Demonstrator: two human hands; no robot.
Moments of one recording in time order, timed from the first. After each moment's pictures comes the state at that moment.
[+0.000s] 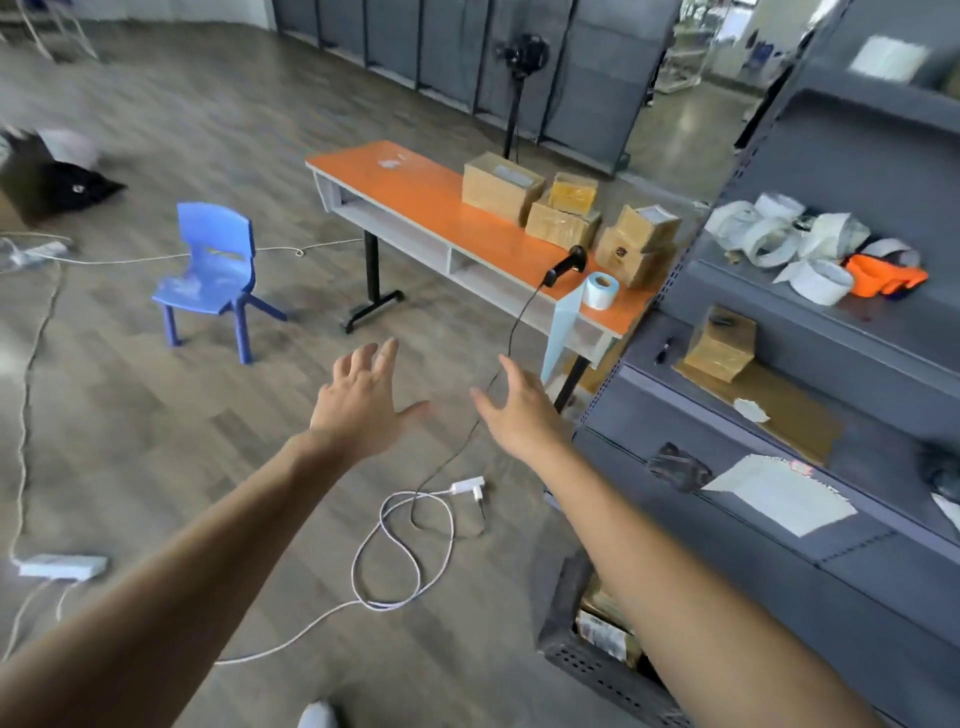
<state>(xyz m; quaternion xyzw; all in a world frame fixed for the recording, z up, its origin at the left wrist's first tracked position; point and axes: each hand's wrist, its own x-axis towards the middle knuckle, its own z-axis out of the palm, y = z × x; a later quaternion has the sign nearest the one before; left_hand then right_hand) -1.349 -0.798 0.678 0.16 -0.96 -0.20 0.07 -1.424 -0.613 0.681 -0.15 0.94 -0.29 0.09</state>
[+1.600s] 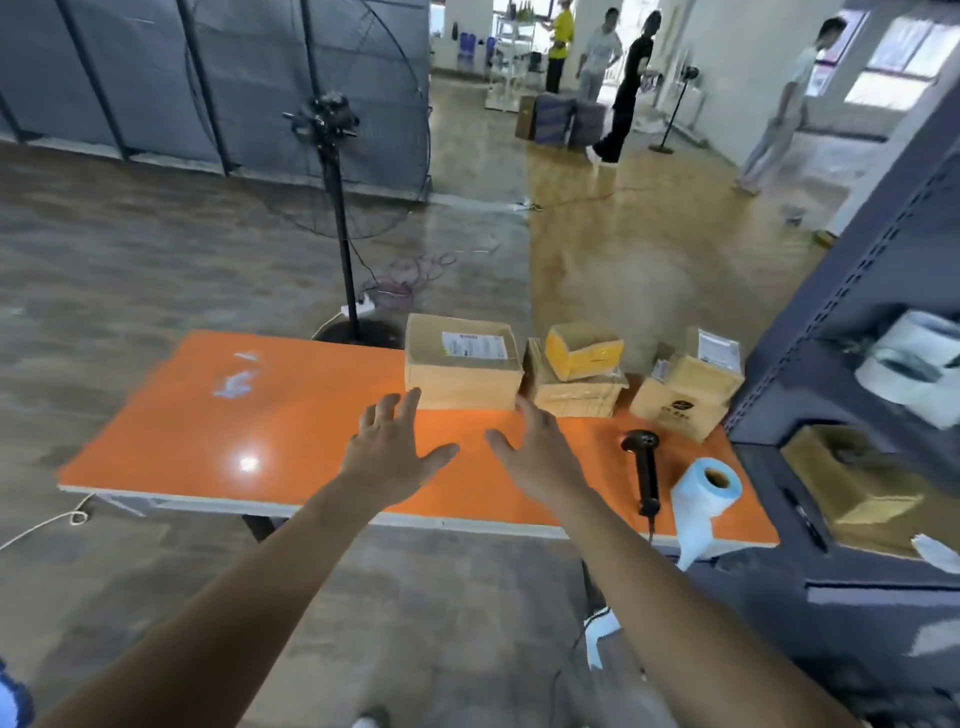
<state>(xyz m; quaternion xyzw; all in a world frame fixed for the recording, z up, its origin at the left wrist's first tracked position) -2.110 -1.132 0.677 -0.13 -0.97 -0.20 -0.04 -2.074 -0.940 0.670 0.15 0.94 -0.32 0.00</state>
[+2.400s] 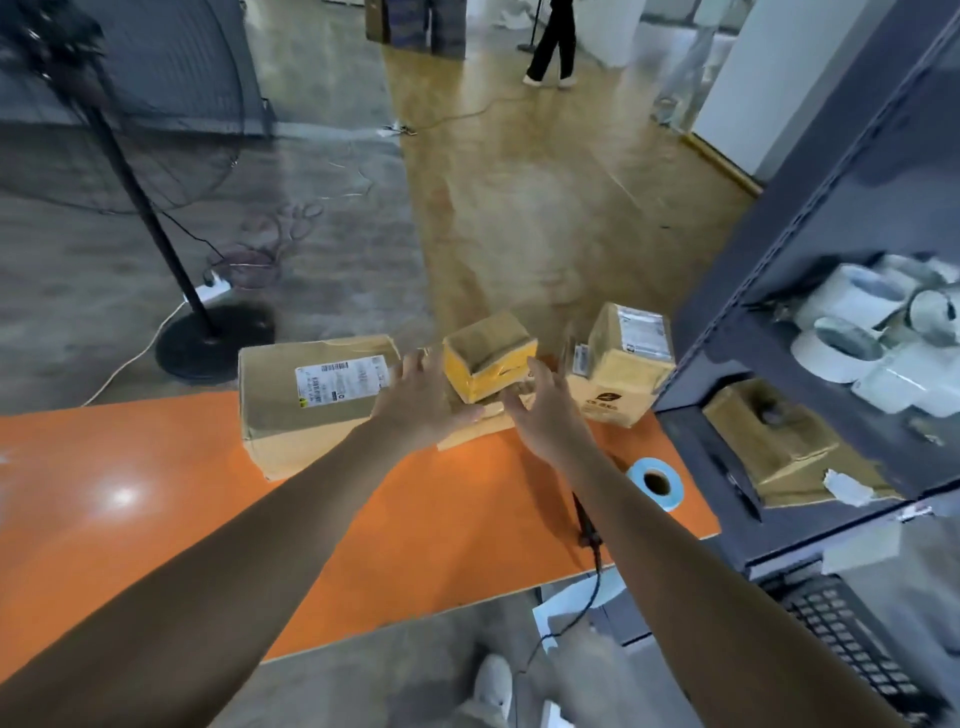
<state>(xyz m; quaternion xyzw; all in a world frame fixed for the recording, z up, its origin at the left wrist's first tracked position) -2.296 -0.911 0.660 -0.28 -0.93 -0.21 -0.13 -2.202 -0.758 0.647 0.30 0.90 -0.32 -0.04</state>
